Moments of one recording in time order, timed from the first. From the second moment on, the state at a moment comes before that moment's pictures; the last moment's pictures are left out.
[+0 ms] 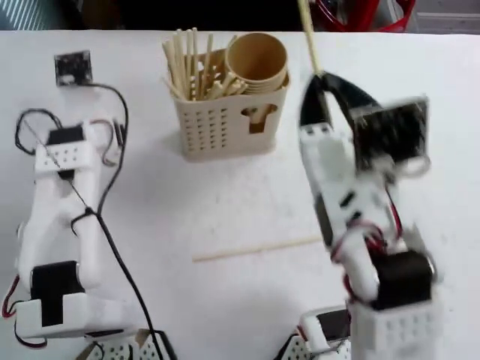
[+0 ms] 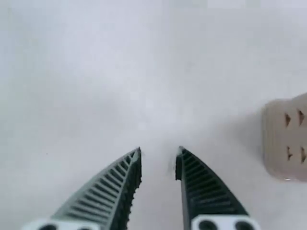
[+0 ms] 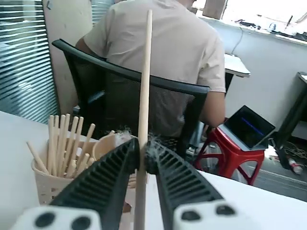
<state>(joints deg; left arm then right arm) -16.8 -2.5 25.1 44.3 3.9 -14.8 -51.3 15.0 49.1 11.6</state>
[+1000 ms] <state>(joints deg) -14.7 -2.5 33.8 32.8 3.9 -9.6 -34.0 10.8 67.2 15.8</state>
